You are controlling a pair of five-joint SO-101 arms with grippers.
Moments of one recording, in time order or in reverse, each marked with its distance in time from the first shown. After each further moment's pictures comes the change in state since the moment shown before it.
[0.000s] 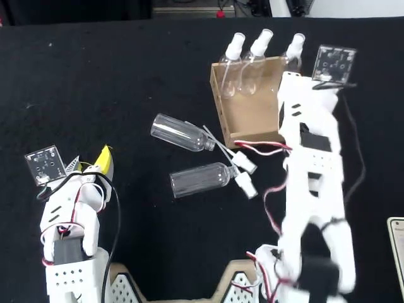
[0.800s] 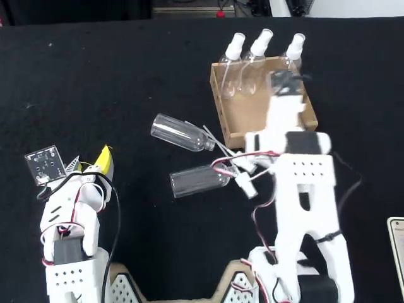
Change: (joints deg) left arm 0.0 0.0 0.0 0.0 0.0; right arm -12.2 -4.6 -5.5 60.0 0.2
